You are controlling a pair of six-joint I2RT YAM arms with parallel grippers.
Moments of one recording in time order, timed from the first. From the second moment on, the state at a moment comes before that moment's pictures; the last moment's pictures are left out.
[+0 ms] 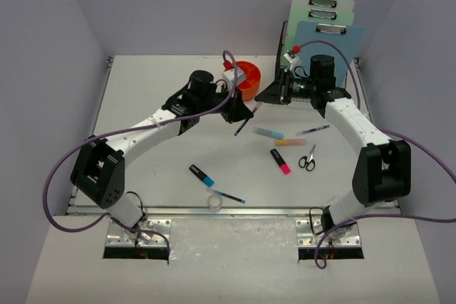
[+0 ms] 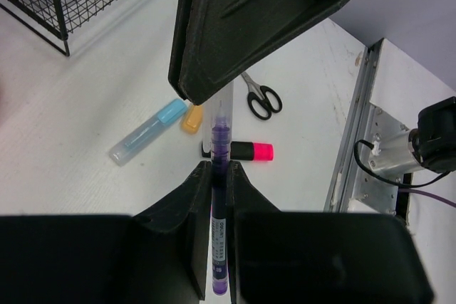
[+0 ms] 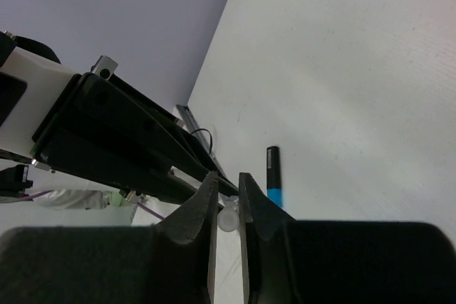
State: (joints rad) left arm -0.57 1.58 1.19 0.02 0.62 -0.17; right arm 0.16 1.57 1.16 -0.08 -0.98 0.60
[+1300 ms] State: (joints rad) left arm -0.49 1.58 1.19 0.02 0.60 -0.21; right arm 0.23 1.76 1.51 -0.30 -0.86 0.34
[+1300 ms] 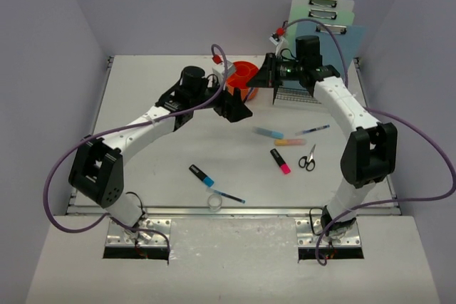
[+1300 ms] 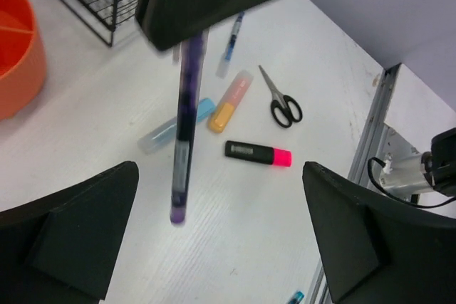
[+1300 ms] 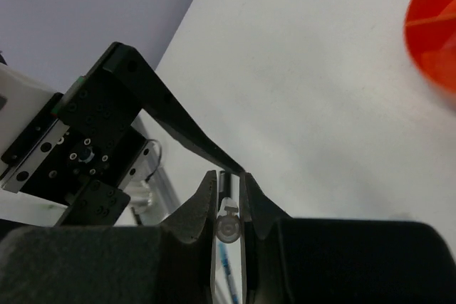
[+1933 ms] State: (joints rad) left arm -0.12 1.36 1.08 -0.15 0.59 -0.11; right arm 0.28 2.13 2.00 -0.21 -0.33 -0.15
